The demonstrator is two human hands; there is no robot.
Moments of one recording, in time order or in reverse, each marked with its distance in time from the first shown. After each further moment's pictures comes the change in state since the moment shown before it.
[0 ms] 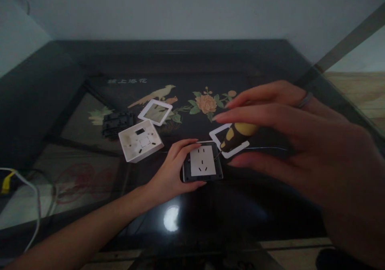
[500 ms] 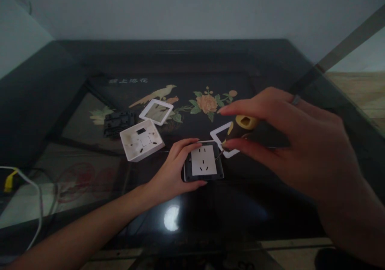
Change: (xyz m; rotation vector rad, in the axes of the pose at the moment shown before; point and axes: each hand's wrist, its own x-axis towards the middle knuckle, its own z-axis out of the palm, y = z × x) left_hand 0.000 0.002 -0.001 -0.009 -0.014 -0.025; right_hand 0.004 0.004 0.007 -0.069 0.029 -0.054
